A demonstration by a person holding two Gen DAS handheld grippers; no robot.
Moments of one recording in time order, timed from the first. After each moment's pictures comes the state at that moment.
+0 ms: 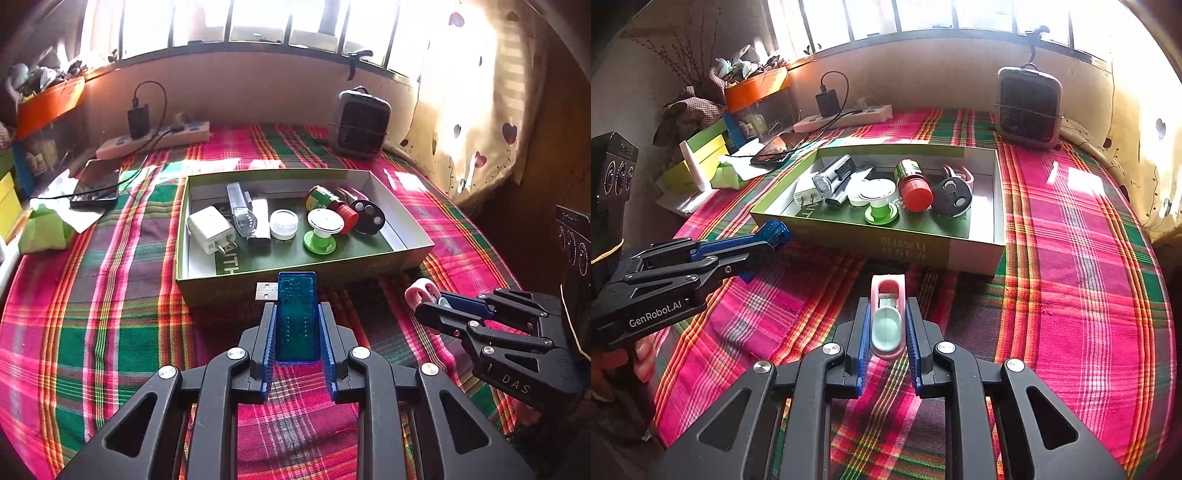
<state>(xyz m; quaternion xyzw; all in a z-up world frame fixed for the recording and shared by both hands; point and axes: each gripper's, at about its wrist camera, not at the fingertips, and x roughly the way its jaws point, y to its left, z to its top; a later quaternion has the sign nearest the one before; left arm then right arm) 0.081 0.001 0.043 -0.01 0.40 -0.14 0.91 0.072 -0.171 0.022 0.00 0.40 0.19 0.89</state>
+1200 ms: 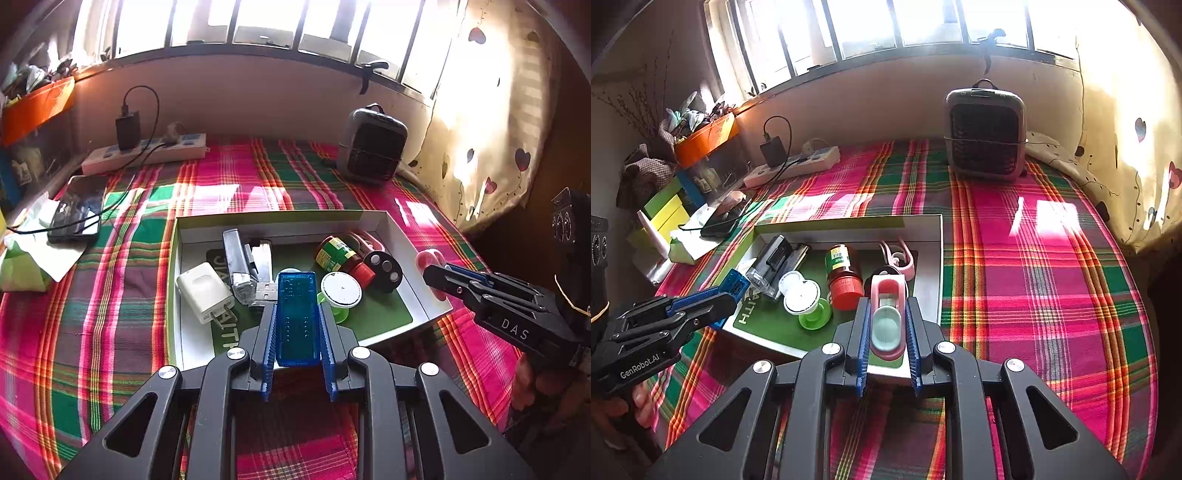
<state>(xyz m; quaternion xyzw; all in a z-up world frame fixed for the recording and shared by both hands) 0.148 -0.001 0.051 -0.04 0.40 -0.15 0.90 0.154 -0.201 0.045 0.05 0.38 0.13 0.91</state>
